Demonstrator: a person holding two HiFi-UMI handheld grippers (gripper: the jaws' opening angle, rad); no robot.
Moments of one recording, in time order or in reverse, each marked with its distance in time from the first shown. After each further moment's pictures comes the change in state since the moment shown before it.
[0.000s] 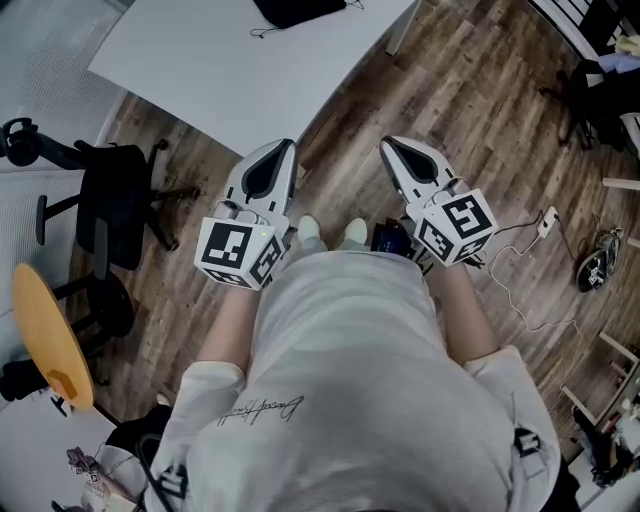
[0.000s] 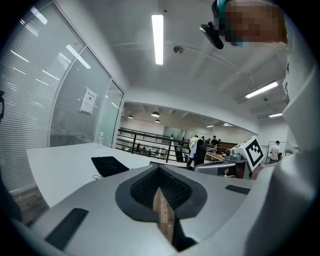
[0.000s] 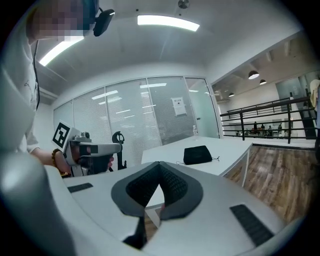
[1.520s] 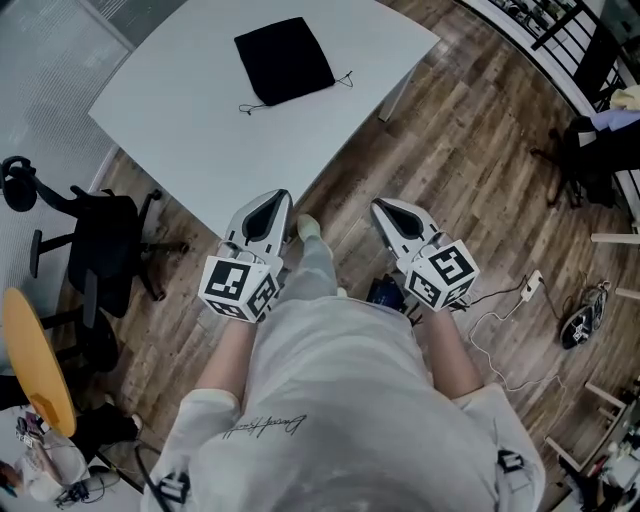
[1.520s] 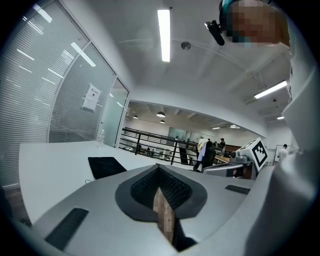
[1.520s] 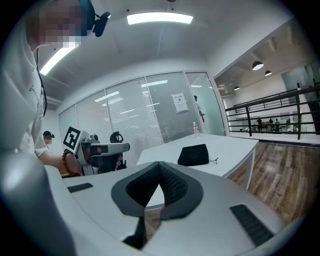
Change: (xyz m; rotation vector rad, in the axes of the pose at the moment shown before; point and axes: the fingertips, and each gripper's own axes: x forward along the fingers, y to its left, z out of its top) left arm 0.105 0.035 -0.004 -0.045 -0.010 0.050; right arm 0.040 -0.092 0.006 0.021 0.031 0.088
